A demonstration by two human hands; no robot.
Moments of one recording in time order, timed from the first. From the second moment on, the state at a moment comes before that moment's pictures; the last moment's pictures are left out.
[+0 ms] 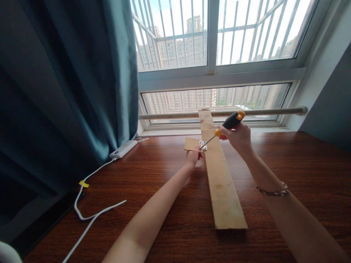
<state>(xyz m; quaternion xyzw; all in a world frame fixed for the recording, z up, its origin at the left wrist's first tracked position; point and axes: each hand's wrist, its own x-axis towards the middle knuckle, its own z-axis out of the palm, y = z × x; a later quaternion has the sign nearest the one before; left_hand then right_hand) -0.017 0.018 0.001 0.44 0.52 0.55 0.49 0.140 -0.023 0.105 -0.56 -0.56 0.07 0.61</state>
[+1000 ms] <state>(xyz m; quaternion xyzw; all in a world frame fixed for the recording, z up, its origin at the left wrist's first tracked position) -0.021 0.019 0.004 0.44 0.55 0.55 0.44 0.138 -0.019 0.102 -0.49 -0.52 0.16 0.68</state>
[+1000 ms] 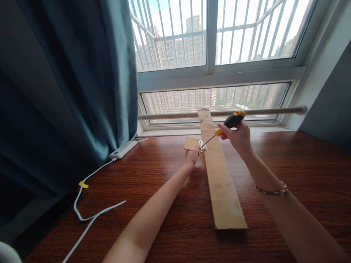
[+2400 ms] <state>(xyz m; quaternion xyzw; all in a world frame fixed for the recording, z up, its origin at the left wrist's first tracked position) -0.017 0.022 -0.006 0.39 0.52 0.57 0.50 0.133 -0.024 0.110 -0.40 -0.54 0.24 0.71</state>
